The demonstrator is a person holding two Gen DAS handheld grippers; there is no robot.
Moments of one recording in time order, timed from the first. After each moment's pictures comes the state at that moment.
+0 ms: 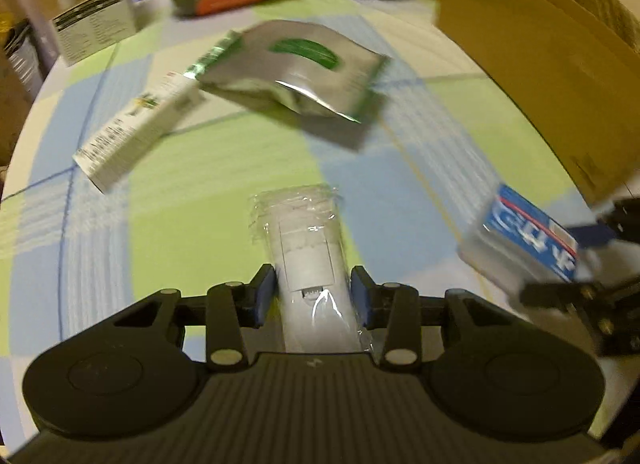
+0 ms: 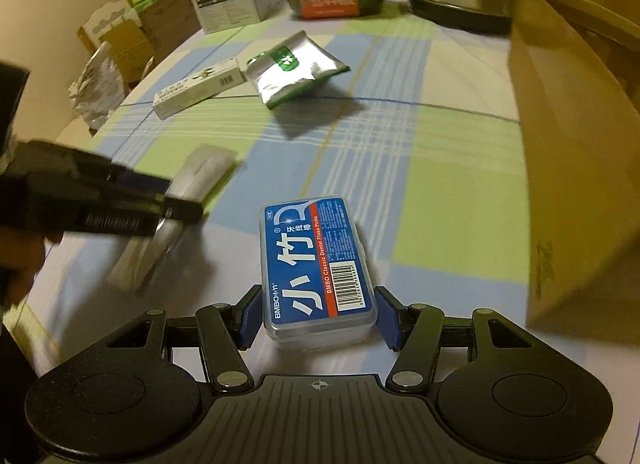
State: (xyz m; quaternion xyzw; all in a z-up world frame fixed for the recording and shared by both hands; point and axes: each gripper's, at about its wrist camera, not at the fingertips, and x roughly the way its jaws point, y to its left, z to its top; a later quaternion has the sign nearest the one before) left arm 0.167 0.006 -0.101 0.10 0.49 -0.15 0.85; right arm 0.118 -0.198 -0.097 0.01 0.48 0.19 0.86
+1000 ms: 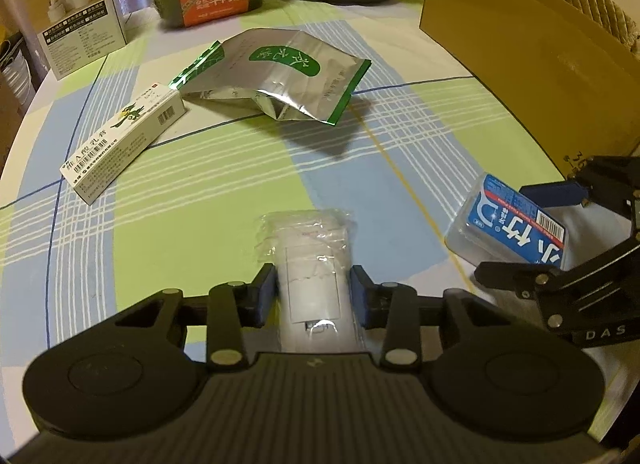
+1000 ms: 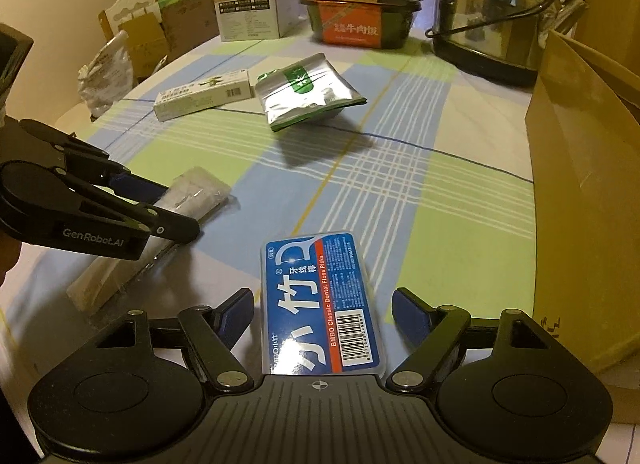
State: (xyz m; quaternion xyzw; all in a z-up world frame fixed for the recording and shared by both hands) left arm 0.171 0.004 -0.105 0.10 0.47 -0.16 0.86; right arm 0.137 -0.181 -0.108 -0.06 0.43 0.21 0.87
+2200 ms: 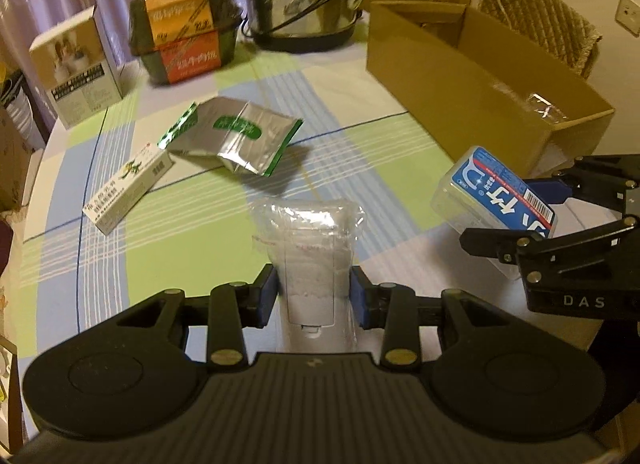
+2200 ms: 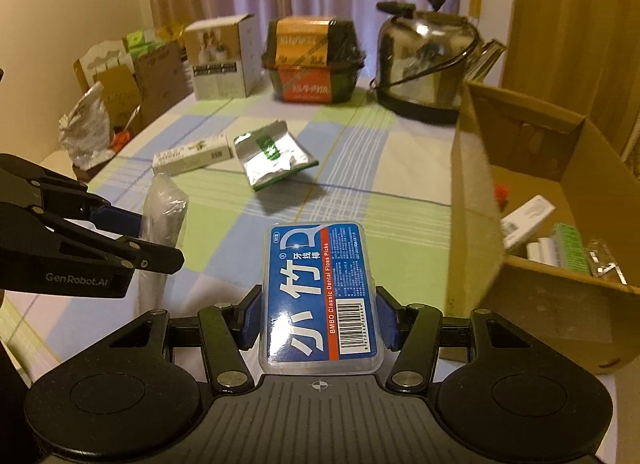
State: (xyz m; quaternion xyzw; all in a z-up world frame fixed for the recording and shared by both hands) left arm 0.109 -0.033 -0.022 0.11 0.43 -0.19 0.87; right arm 0.071 -0.209 -0.024 -0.04 0.38 0.15 0.91
